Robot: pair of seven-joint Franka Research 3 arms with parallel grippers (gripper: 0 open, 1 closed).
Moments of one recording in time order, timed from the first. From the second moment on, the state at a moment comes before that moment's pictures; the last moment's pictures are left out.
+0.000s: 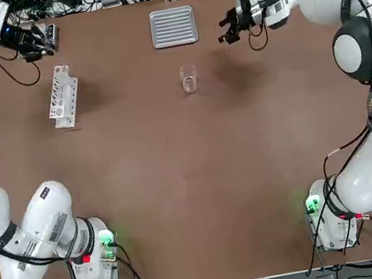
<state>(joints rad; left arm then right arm) 1.05 0.83 -0.82 -1.47 -0.53 1.40 2.12 0.24 0.48 0.03 -1.89 1.40 2.35 -2.02</state>
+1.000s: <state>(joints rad) 1.08 0.94 -0.75 -1.43 -0.58 1.40 2.15 0.16 0.47 0.03 -1.67 0.94 2.37 -1.41</state>
